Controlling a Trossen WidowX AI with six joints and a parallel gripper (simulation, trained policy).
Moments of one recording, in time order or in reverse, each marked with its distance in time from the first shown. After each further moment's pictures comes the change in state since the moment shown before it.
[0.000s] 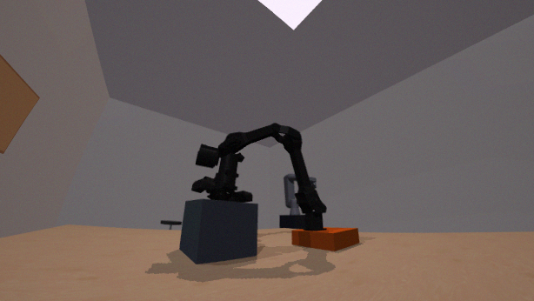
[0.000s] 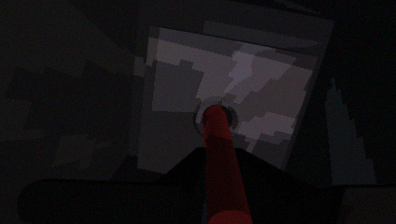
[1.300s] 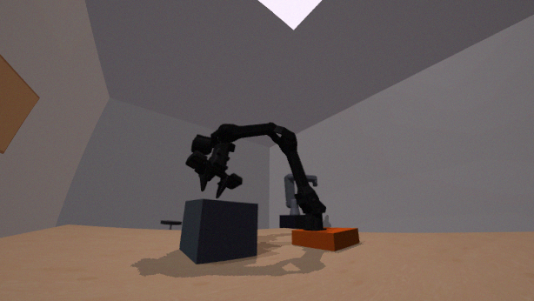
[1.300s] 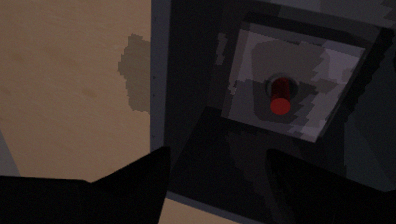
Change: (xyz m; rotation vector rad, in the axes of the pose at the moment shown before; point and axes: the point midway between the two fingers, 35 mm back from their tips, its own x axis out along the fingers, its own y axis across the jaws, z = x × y) arm -0.070 0.034 0.019 0.003 0.227 0.195
